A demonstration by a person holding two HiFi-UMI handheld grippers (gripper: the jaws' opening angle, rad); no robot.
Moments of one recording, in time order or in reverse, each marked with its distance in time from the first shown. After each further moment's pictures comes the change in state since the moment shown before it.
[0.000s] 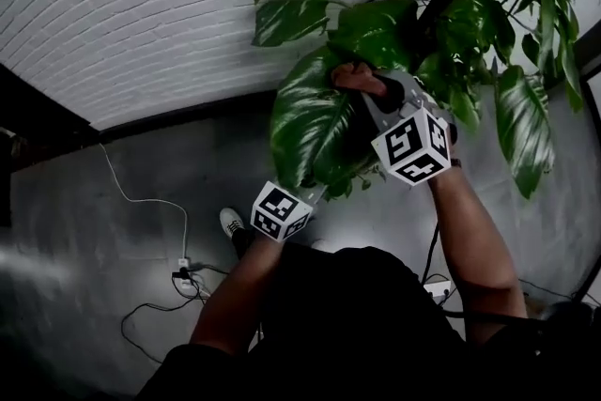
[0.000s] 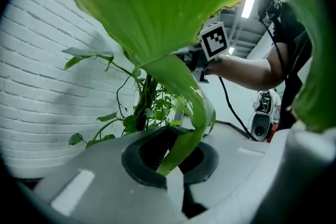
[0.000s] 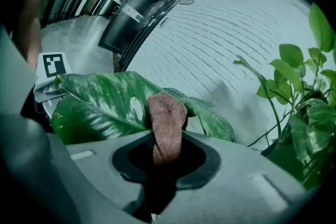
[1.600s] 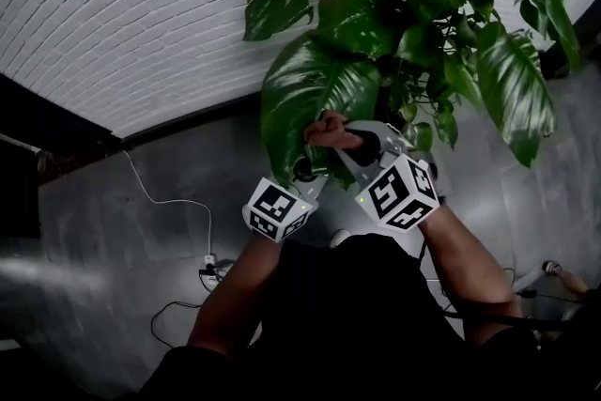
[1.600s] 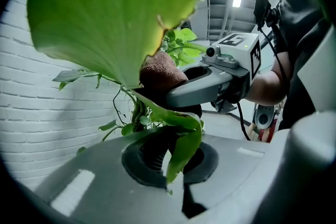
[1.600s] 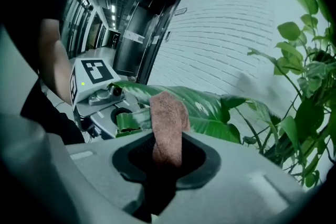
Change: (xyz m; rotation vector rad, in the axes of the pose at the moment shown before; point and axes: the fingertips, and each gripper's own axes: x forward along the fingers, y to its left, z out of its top) left arm -0.017 -0.034 0.032 0.116 0.042 0.014; right arm -0.063 0.121 0.011 0.204 -0.120 0.256
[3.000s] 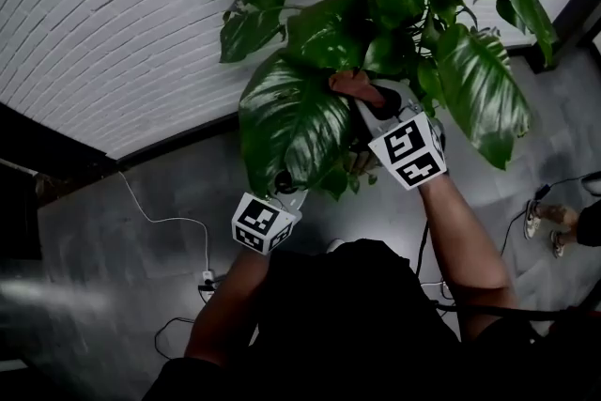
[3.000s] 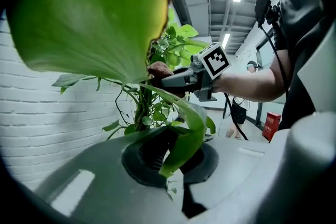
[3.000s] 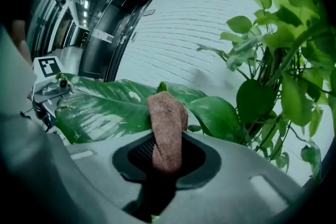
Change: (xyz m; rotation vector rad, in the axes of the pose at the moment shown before) left arm 0.005 0.002 0.007 0.021 0.031 0.042; right arm -0.030 -0.136 -0.037 0.148 -0.011 -0.302
